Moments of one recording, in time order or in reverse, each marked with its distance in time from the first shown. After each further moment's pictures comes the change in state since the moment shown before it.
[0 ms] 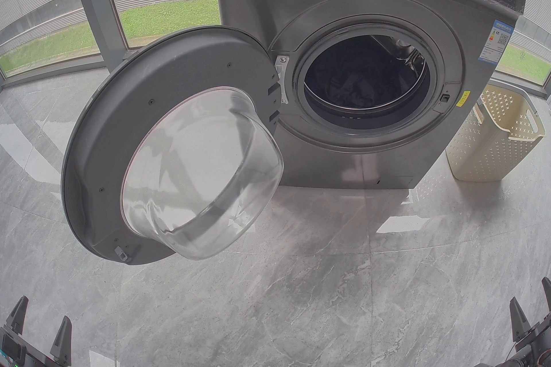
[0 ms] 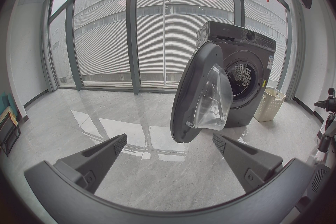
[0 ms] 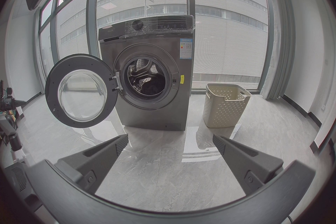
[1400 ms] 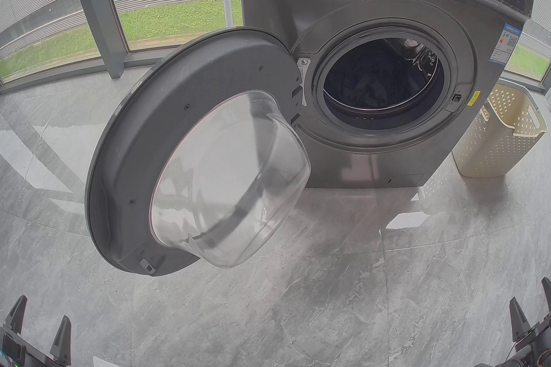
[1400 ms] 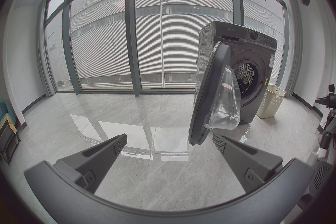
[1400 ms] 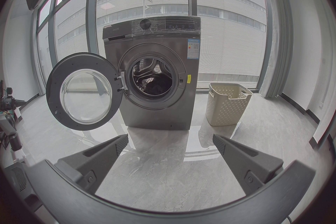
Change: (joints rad) left arm 0.004 0.000 0.000 -0.002 0.002 0.020; right arm 0.000 0.000 0.000 0.000 0.000 0.000
